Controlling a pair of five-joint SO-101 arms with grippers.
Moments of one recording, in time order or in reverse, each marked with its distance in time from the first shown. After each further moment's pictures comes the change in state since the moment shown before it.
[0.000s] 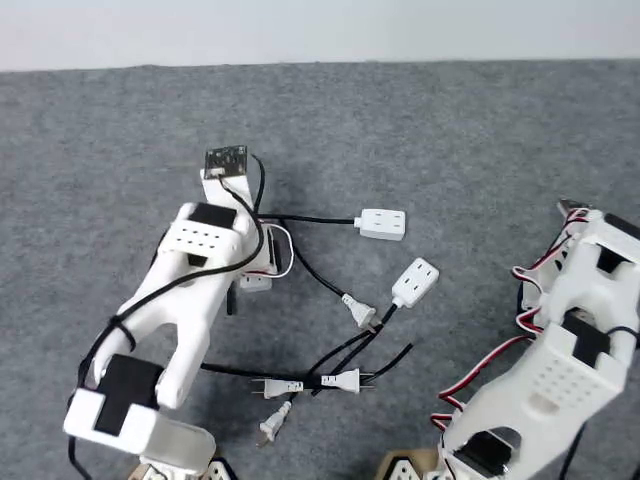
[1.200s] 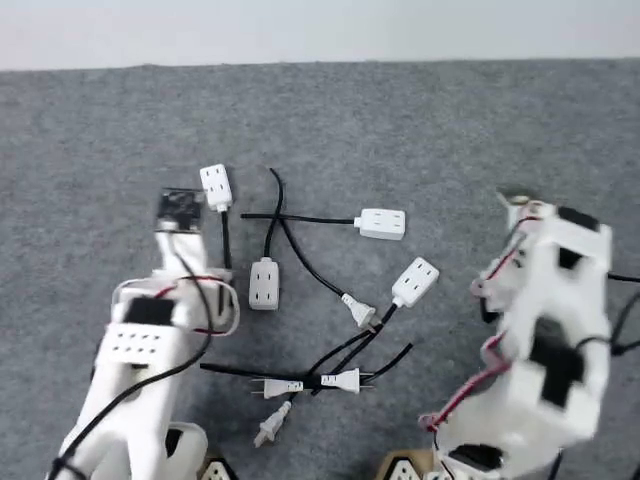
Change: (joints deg) left arm -10.8 -39.1 38.7 -19.1 -20.0; right arm -11.9 -22.5 18.3 -1.4 6.9
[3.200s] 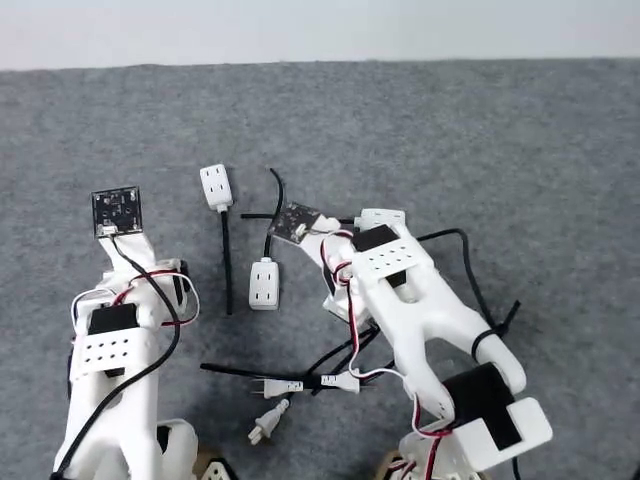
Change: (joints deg) left arm -13.3 -1.8 1.8 -5.8 -0.9; right arm -44.9 -5.6 10.6 -15.7 6.2
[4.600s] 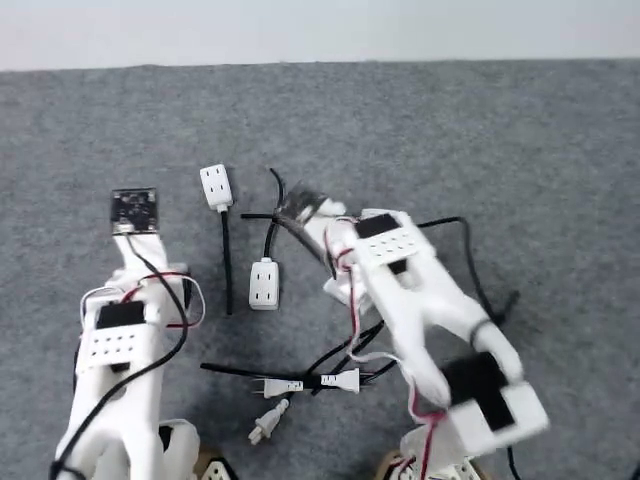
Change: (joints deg) left arm 2.2 3.0 -0.1 -0.1 -4.3; right arm 2.5 -0.2 -4.2 -0.5 -5.0
